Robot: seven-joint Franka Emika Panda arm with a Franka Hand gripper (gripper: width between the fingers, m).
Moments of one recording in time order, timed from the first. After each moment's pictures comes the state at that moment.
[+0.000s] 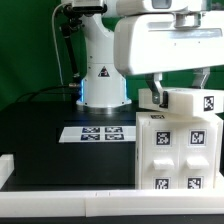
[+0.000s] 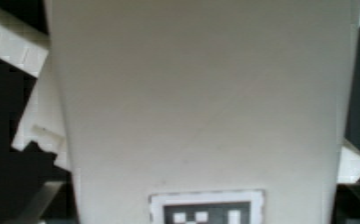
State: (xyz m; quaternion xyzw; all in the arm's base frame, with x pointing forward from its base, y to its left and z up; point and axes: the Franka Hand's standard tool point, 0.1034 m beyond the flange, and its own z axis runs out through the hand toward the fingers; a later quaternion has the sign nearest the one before) arm 0.618 0.084 0.157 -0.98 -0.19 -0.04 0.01
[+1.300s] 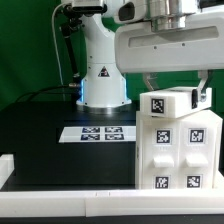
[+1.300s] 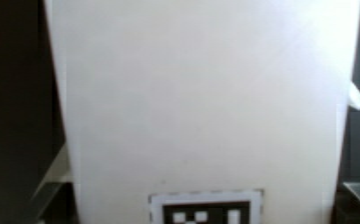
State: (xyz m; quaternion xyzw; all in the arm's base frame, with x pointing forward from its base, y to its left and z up) arm 0.611 0.083 0.155 -0.92 0.39 -0.04 0.06
